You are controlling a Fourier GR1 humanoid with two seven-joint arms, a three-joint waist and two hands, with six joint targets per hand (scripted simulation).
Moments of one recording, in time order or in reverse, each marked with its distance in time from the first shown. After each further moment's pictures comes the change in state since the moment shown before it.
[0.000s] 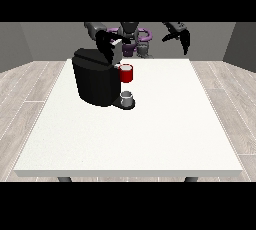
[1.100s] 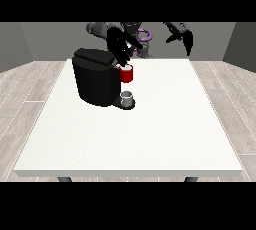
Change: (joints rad) left arm -0.128 -0.025 -0.072 0.011 -0.004 -0.044 -0.026; right arm -0.091 -0.188 -0.013 -0.161 0.149 -0.013 0.351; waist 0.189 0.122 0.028
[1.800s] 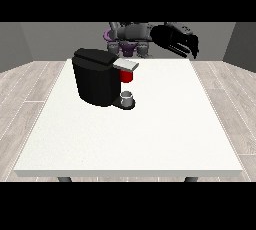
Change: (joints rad) left arm -0.111 -0.016 -0.036 -0.010 0.005 -0.027 0.000; right arm -0.174 0.061 -0.005 -0.042 -0.021 0.003 -0.164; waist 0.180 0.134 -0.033
